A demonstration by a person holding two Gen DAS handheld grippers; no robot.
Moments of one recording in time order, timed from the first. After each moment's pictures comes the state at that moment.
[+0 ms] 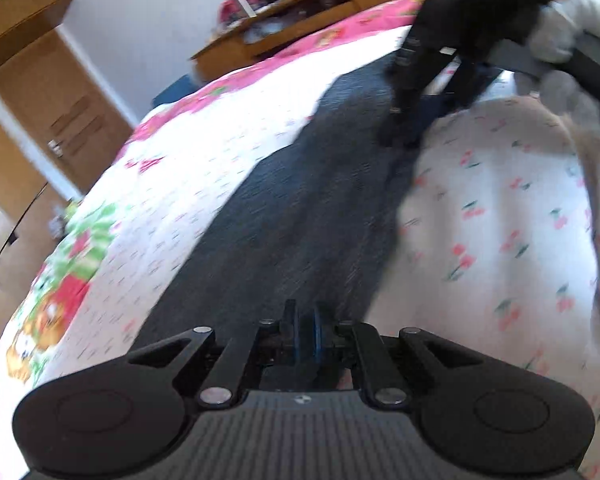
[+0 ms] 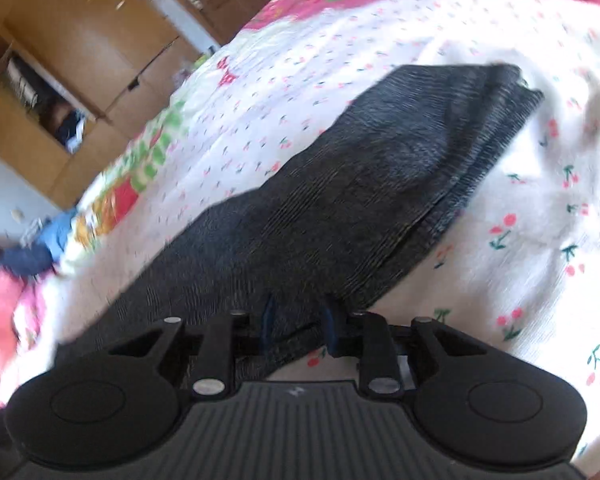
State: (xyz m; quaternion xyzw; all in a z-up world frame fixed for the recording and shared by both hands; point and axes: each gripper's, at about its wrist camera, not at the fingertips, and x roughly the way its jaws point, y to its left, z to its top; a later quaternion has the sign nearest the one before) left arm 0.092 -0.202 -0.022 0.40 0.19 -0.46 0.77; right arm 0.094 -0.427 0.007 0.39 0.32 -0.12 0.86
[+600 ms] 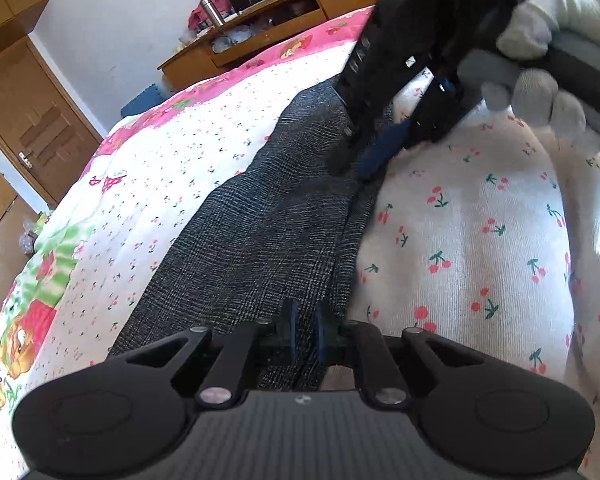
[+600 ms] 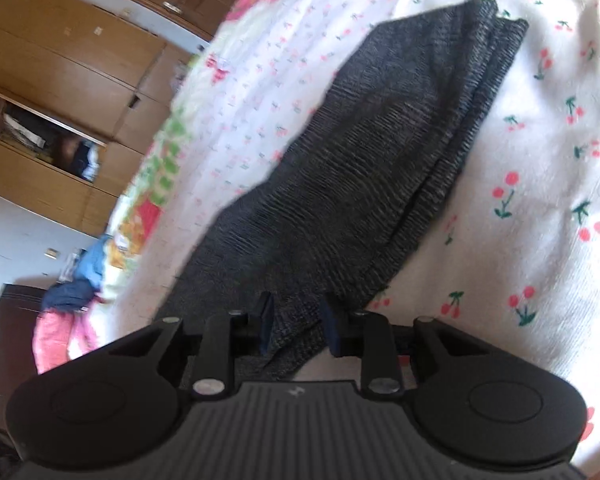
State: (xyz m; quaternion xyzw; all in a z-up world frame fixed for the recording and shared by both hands) left arm 0.088 -0.226 -0.014 0.39 0.20 -0.49 0.75; right arm 0.098 -0.444 -0.008 0.48 0.33 -0.09 0.81
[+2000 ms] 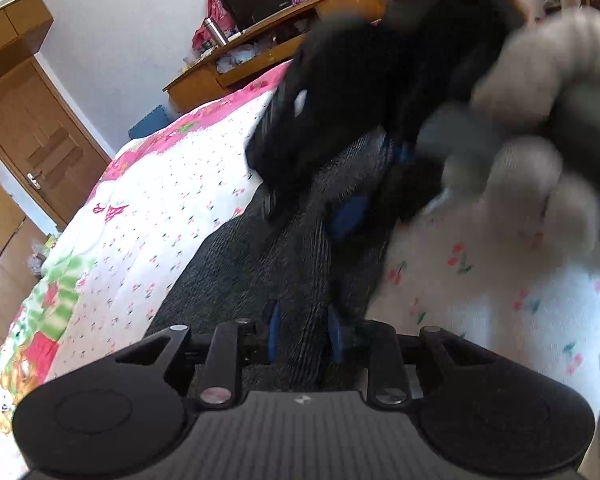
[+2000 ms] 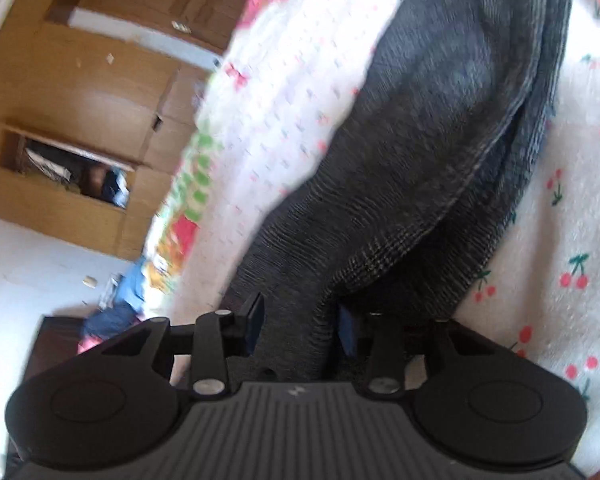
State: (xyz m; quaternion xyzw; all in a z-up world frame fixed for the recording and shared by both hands) left arm 0.094 -0.267 -0.018 0.38 0.16 -0.49 0.76; right arm 0.125 -0.423 -0.022 0.54 0.29 -0.06 0.79
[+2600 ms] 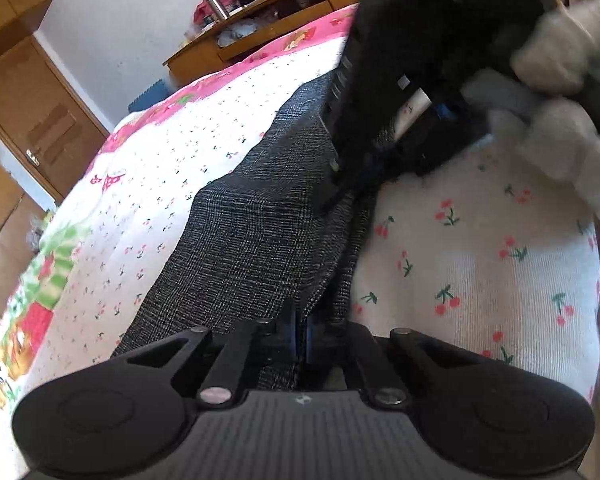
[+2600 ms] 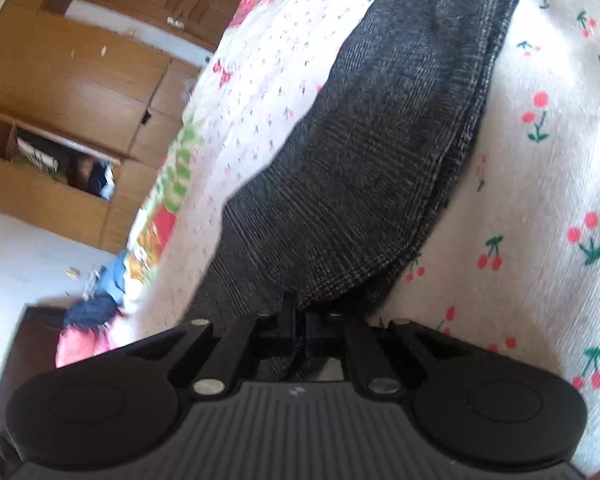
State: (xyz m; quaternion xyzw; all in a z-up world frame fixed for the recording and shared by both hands) left arm 0.095 -0.257 -0.030 0.40 0.20 -0.47 0.76; right arm 0.093 -0.429 -0.024 0.53 0.28 -0.07 0.80
